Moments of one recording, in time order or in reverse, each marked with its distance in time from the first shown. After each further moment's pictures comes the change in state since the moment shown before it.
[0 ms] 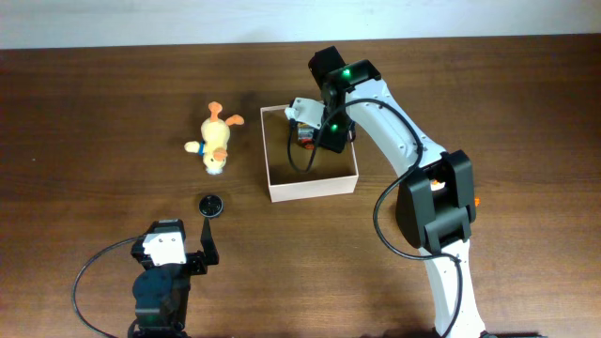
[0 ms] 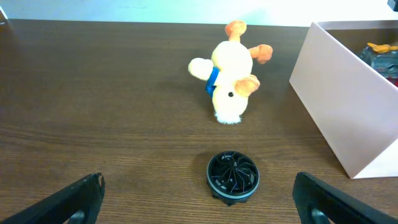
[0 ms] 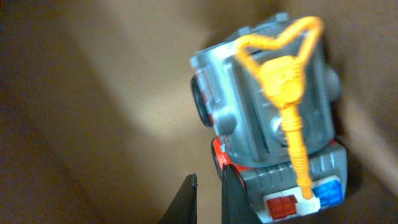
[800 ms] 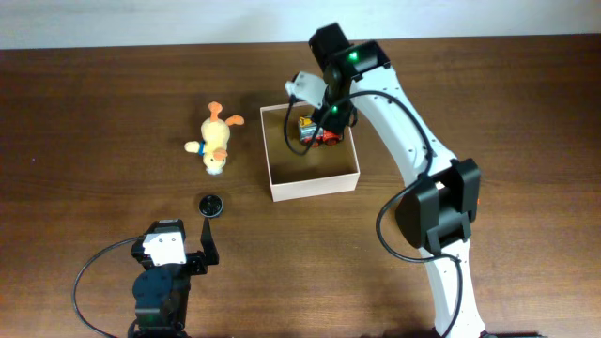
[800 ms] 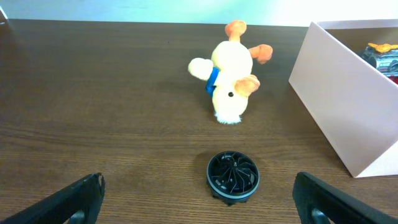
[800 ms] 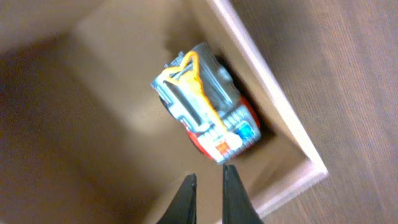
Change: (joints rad) left arm 0.000 0.000 0.000 0.000 0.000 0.000; right arm -0.002 -0.005 0.245 -0.139 0.052 0.171
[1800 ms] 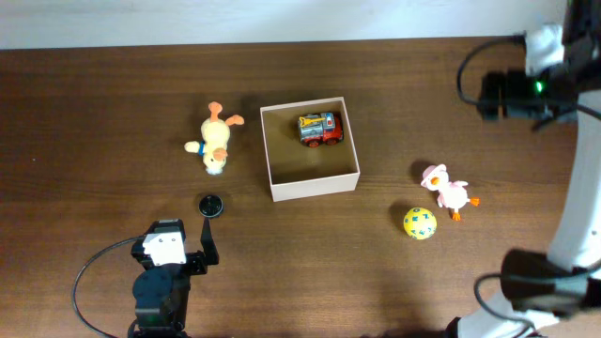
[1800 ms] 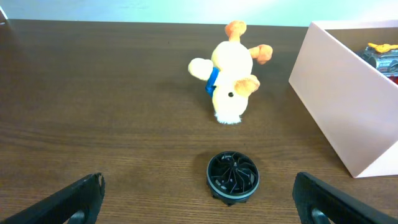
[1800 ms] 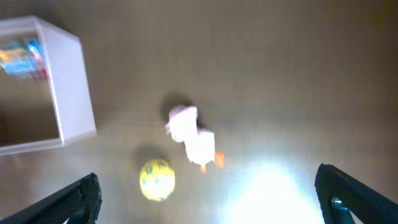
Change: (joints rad) left arm 0.000 0.000 0.000 0.000 0.000 0.000; right arm -0.600 -0.538 -0.079 -0.360 0.012 0.497
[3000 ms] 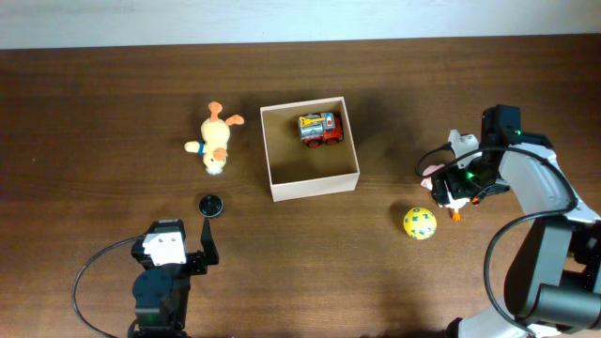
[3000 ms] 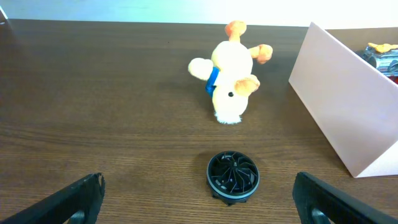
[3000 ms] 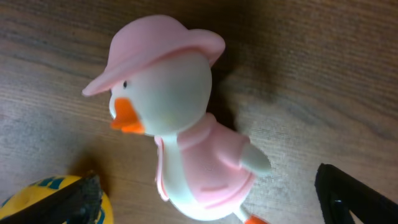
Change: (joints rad) left arm 0.000 0.000 0.000 0.000 0.000 0.000; right arm -0.027 -0.049 -1.114 0.815 -0.020 -0.257
